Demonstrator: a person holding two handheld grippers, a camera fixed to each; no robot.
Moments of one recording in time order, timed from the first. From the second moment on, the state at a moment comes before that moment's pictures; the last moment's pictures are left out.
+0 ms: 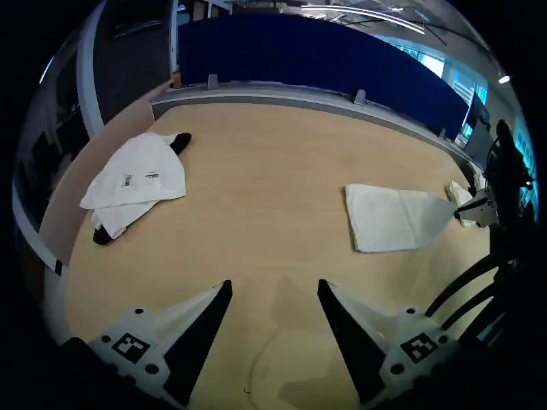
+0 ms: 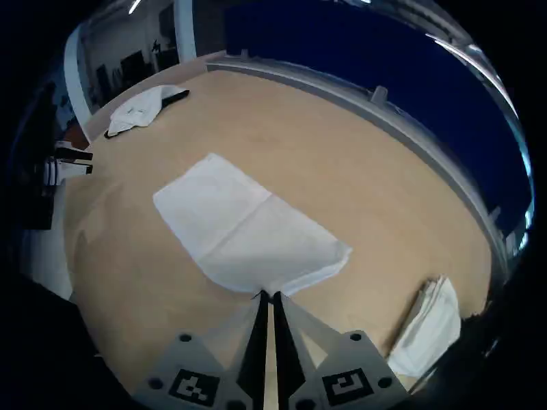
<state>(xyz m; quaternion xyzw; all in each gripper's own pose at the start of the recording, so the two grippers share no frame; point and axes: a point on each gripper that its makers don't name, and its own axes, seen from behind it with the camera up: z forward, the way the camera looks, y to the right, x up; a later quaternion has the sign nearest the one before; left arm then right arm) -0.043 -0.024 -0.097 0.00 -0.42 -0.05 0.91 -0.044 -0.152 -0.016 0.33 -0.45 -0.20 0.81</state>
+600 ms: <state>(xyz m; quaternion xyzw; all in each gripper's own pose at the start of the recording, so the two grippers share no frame) -0.041 -0.023 -0.107 0.00 -0.41 -0.06 0.91 0.001 -0.217 0.001 0.38 -0.39 -0.26 0.80</state>
